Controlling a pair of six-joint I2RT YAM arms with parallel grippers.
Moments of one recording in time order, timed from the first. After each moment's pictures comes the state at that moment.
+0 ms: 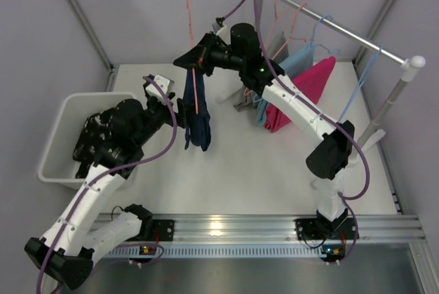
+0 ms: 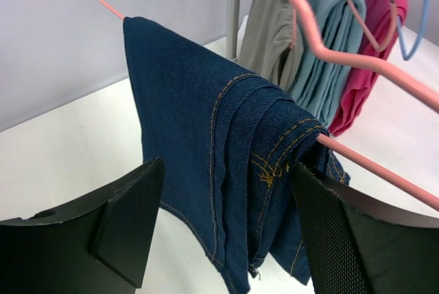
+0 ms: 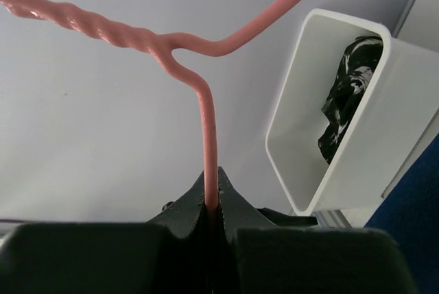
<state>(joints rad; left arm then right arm) -0.45 0.90 1.00 -0.17 0.13 0.02 0.71 1.98 2.13 -0.19 -0.52 1.27</state>
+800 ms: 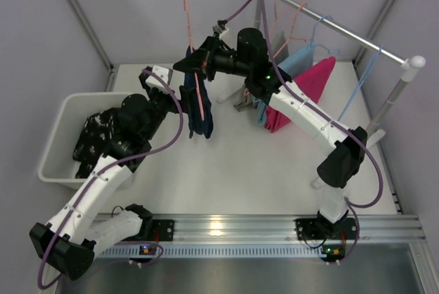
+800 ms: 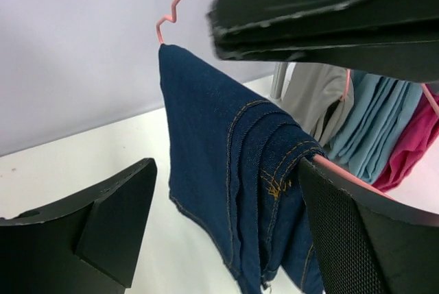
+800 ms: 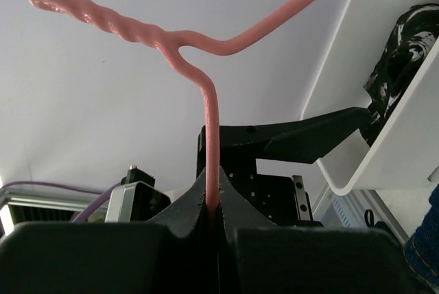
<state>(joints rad) -0.48 0.99 1.00 0.02 -0.08 0.03 0.75 1.86 1.99 -0.09 -0.56 1.35</state>
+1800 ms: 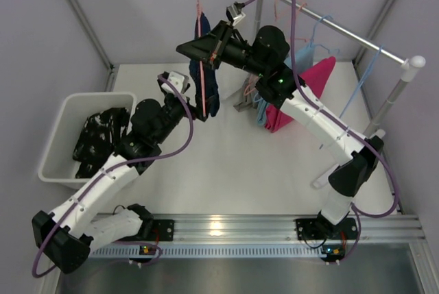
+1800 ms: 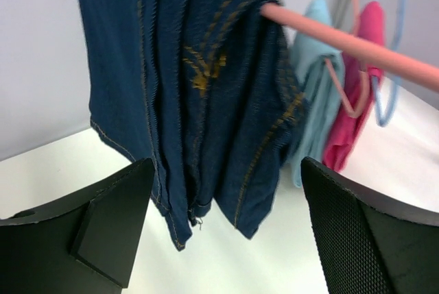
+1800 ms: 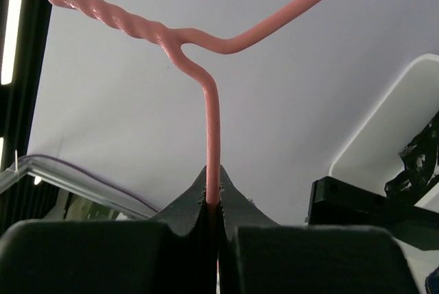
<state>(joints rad) -0.60 1.01 0.94 0.13 -0.01 -0.03 0.76 1.73 1.92 0.11 -0.46 1.30</state>
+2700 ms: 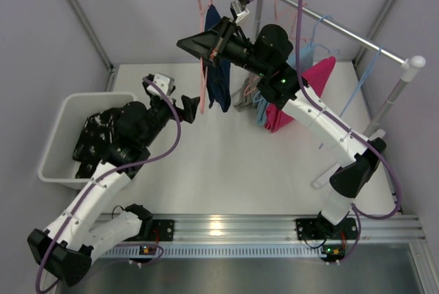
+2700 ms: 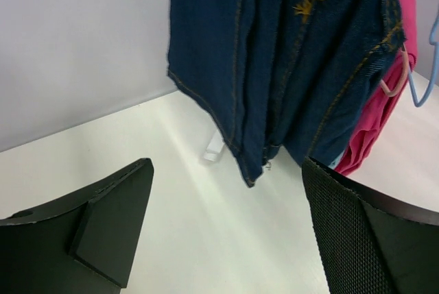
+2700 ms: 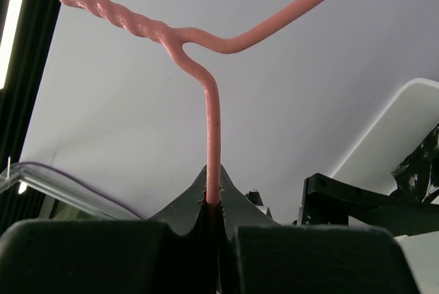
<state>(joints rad) -0.49 0.91 0.93 0.03 0.00 -0.01 0.78 1.72 1.95 0.10 -0.40 1.25</state>
